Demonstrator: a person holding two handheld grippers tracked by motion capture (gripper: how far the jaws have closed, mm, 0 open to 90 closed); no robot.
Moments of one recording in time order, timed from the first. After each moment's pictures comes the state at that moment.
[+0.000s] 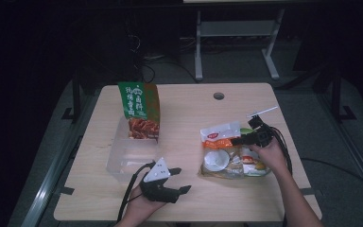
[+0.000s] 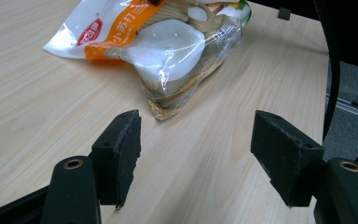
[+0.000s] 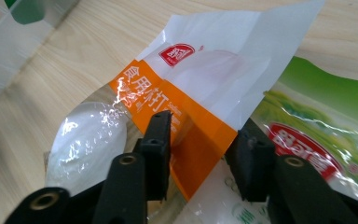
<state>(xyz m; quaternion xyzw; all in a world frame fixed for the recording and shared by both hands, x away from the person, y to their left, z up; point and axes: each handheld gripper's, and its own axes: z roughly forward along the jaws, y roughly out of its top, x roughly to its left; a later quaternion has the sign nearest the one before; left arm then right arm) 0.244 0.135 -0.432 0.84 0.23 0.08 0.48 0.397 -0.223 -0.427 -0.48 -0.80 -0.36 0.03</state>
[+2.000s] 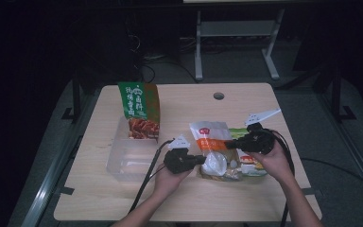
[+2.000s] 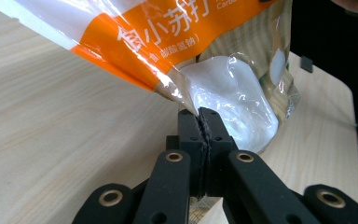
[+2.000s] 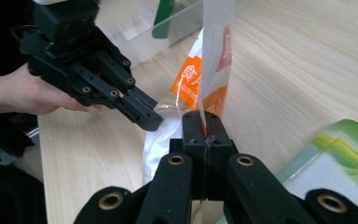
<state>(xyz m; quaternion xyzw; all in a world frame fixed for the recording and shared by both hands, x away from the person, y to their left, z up) 0.319 0.079 -0.445 0.82 0.30 0.00 0.50 0.344 -0.200 -0.376 -0.31 -0.84 -0.44 0.01</state>
